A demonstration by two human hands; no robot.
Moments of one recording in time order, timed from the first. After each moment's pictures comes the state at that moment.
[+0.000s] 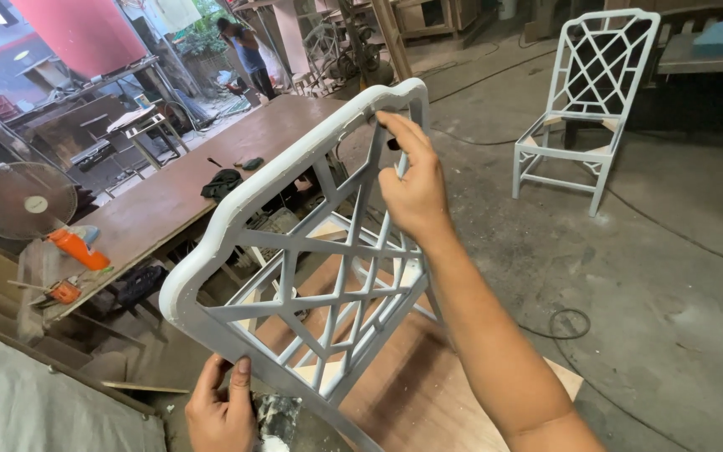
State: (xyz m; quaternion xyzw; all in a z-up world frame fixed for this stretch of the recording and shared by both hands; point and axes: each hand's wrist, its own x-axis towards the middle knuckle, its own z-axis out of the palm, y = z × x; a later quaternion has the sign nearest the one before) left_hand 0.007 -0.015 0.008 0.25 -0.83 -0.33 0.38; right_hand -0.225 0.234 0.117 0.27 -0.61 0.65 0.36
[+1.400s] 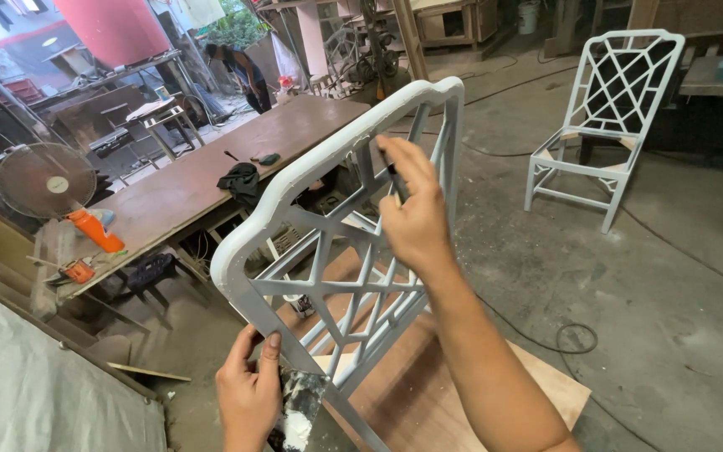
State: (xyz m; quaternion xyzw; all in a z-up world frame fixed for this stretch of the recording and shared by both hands) left_hand 0.014 -0.014 0.026 0.18 -0.86 -0.36 0.32; right_hand -0.163 0.199 0.119 0.27 -0.62 0.66 0.33
